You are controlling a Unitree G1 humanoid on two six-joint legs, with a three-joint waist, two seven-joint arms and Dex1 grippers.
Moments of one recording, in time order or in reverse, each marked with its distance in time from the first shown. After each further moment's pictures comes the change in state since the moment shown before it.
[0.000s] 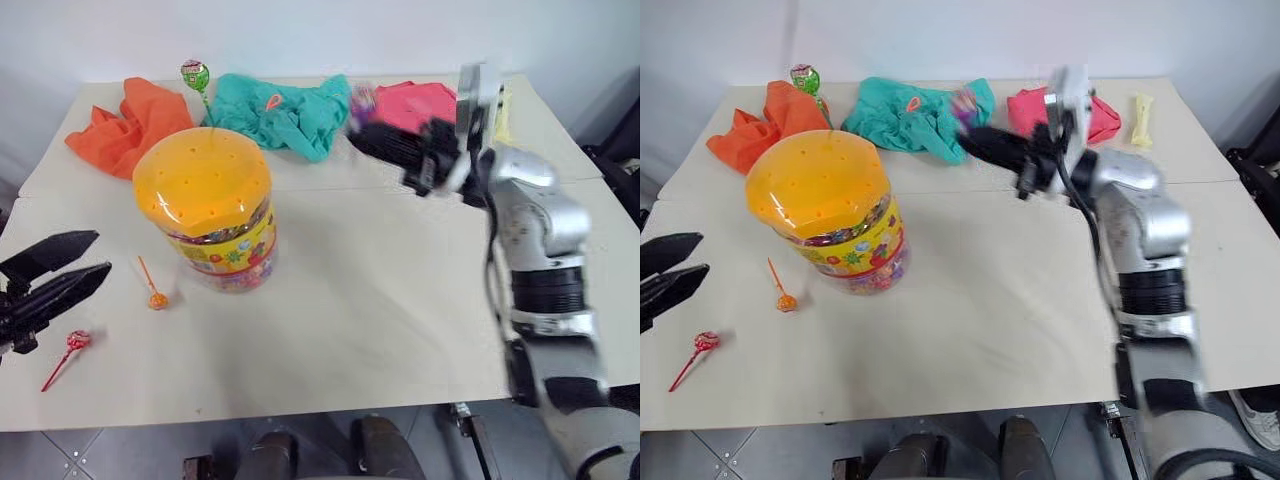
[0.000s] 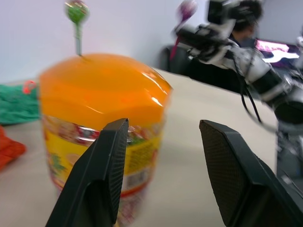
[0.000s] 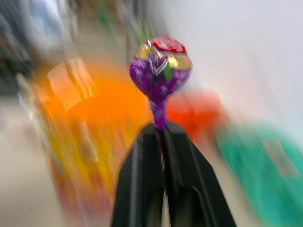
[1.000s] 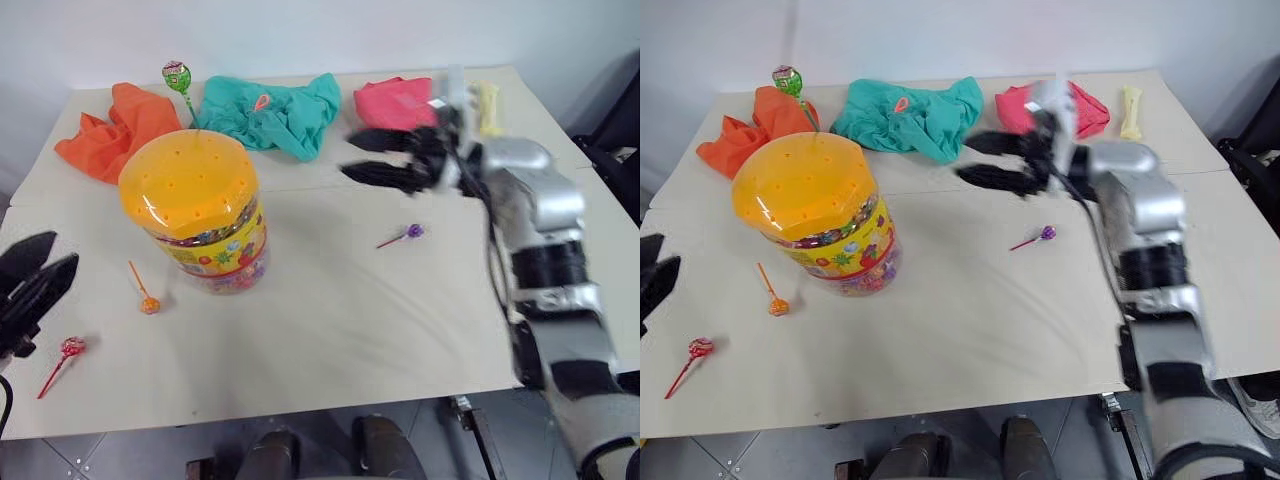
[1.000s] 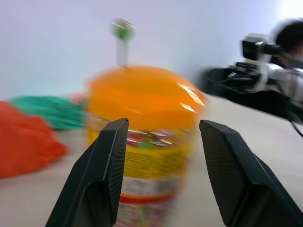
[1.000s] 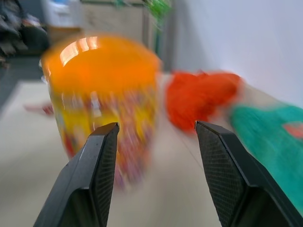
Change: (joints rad) left arm 0.020 -0.211 0.048 -0.017 -0.026 -0.149 0.237; right arm -0.299 0.267 0.064 0.154 0.015 0.123 0.007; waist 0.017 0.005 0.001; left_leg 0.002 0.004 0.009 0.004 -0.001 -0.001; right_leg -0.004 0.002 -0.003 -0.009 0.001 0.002
